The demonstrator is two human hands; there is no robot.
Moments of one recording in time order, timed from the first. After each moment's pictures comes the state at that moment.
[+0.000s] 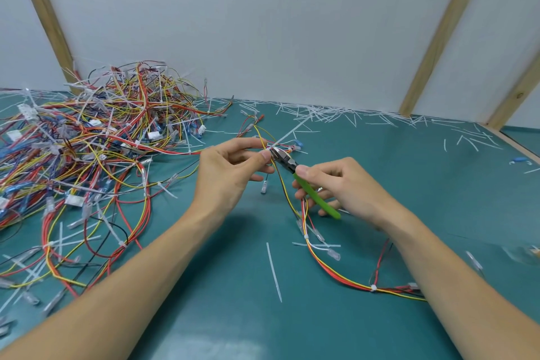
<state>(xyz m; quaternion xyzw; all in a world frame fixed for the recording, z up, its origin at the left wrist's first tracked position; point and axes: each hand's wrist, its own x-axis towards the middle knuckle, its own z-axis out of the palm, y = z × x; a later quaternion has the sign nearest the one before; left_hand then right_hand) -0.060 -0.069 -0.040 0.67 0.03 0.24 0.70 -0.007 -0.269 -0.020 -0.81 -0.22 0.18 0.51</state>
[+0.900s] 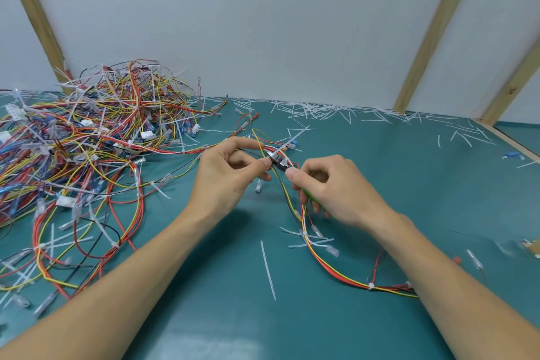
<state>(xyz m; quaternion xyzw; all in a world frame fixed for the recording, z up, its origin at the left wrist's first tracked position) -0.057 -0.070 -0.047 0.73 0.00 0.22 0.65 -0.007 -0.267 -0.031 -0.87 -0.27 0.04 0.41</state>
